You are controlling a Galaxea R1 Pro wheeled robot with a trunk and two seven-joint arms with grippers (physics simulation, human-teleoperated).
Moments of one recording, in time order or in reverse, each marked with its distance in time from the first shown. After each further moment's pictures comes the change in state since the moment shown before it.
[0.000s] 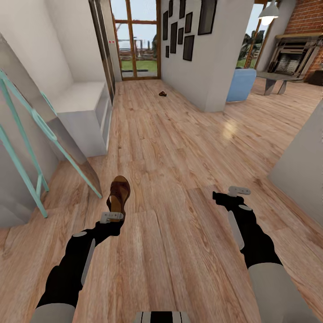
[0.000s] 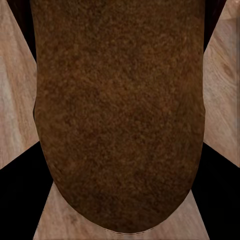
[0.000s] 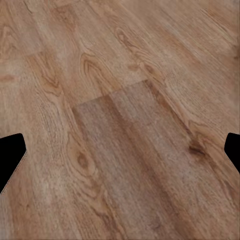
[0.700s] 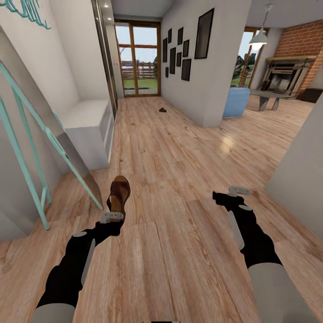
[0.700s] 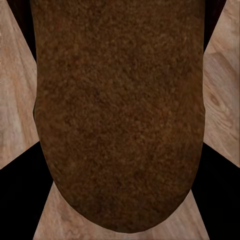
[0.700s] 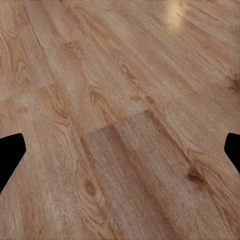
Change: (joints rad) left arm 0.001 0.000 0.000 0.000 0.001 -0.002 -0.001; right arm 0.000 0.000 0.000 0.000 0.000 0.000 0.001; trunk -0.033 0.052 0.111
